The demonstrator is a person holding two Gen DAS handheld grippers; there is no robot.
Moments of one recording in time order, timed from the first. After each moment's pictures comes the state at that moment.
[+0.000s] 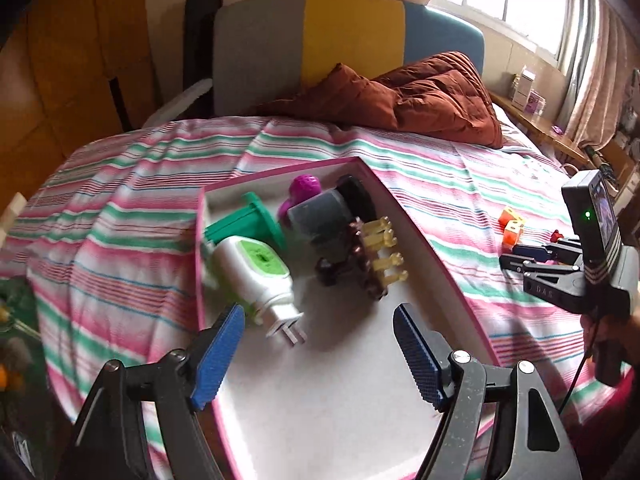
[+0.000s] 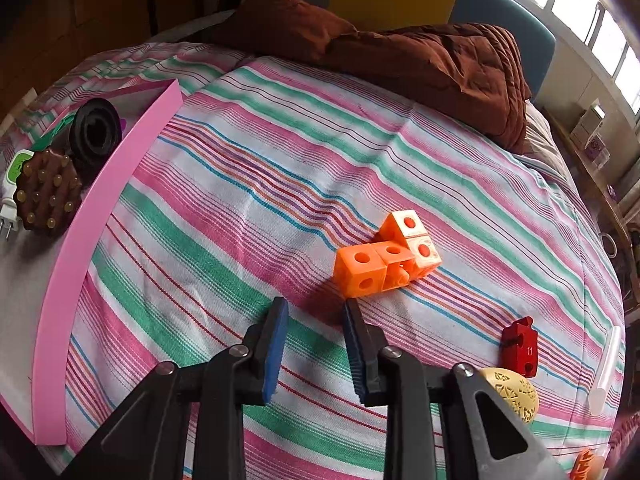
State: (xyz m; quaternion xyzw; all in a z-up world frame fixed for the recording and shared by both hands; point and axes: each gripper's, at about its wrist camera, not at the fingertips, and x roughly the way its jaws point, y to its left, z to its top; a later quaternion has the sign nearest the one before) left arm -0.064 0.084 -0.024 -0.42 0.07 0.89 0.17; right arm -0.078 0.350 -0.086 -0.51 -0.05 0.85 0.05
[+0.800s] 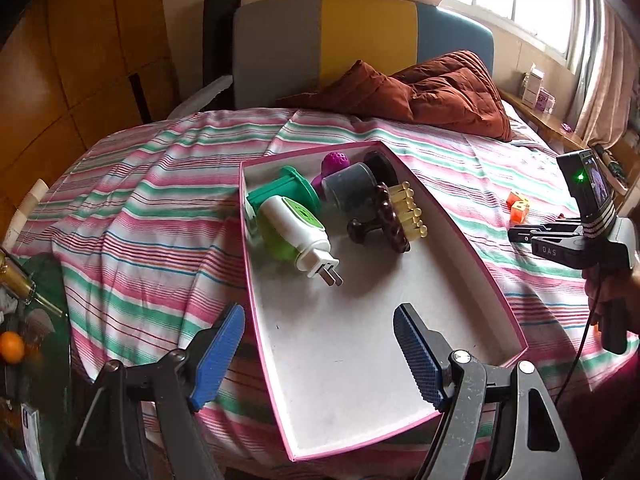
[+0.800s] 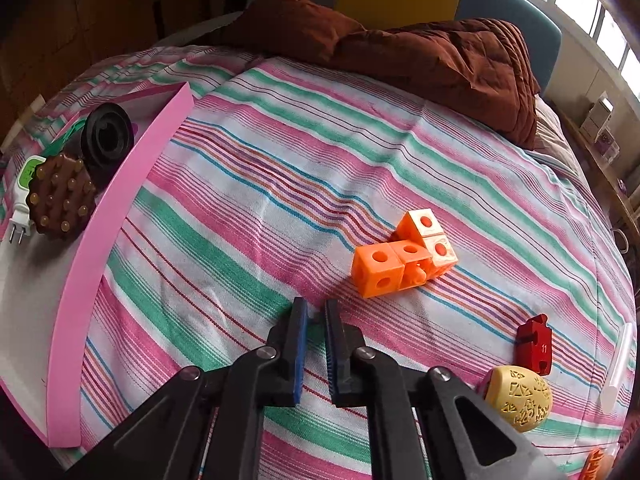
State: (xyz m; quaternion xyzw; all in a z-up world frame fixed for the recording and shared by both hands) left arm -0.030 0.055 -0.024 -0.42 0.07 0.89 0.15; right arm -0.082 0.353 -0.087 -0.52 -0.02 0.86 0.03
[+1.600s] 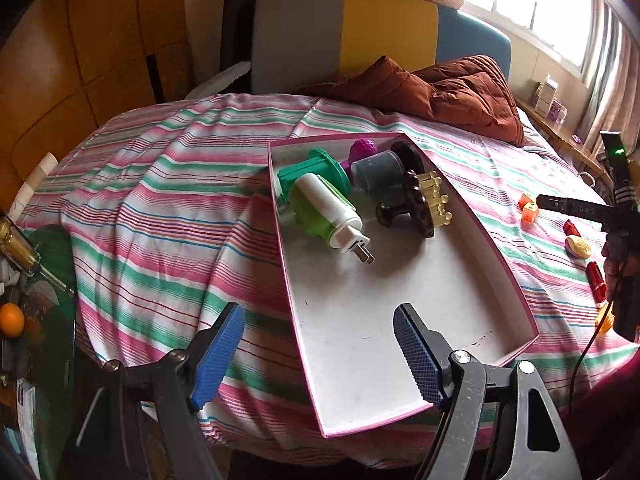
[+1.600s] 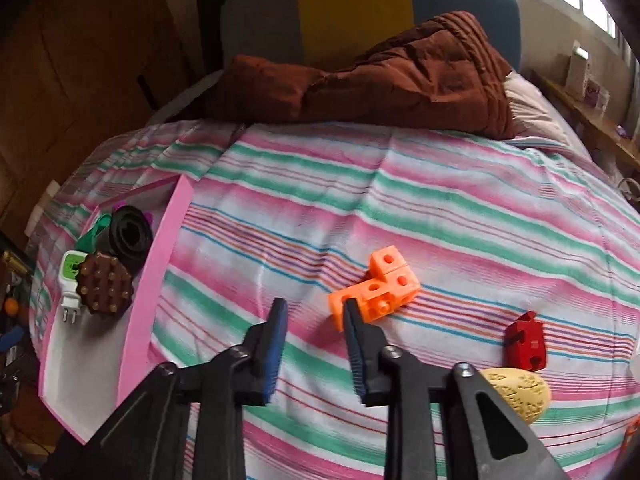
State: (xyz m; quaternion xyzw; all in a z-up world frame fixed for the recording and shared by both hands) left arm -0.028 0.027 -0.031 -0.44 0.04 0.89 0.13; right arm -0.065 0.386 -0.043 -0.45 0.09 0.89 0.04
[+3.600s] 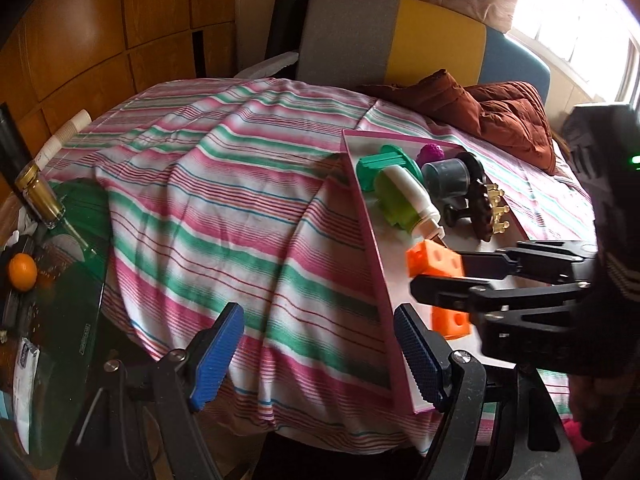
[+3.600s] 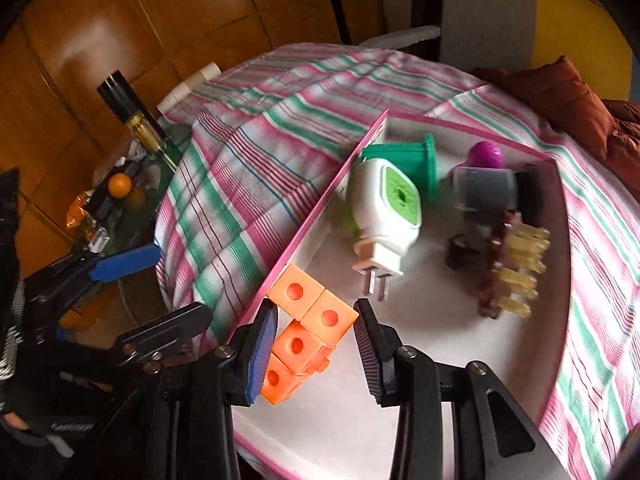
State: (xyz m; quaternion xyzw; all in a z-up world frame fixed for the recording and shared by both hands) left arm -0.023 -0.035 -0.042 -0.45 -0.01 0.89 0.08; right arm -0.083 0.102 -0.055 -0.50 -0.01 0.83 -0.24
